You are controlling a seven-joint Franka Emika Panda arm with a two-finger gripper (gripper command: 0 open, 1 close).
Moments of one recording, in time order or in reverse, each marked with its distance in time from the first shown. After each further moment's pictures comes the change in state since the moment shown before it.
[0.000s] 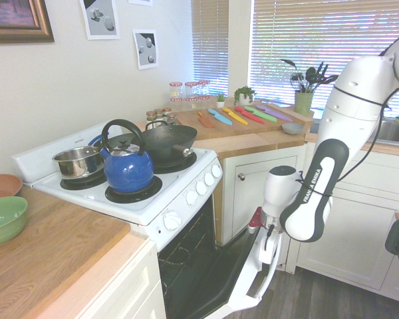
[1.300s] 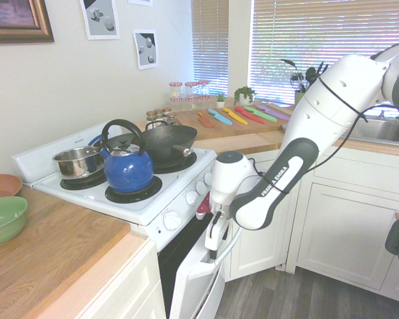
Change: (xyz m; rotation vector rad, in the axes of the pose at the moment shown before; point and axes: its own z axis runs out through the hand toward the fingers) arm 0.058 -0.163 -0.064 0.002 0.115 -0.097
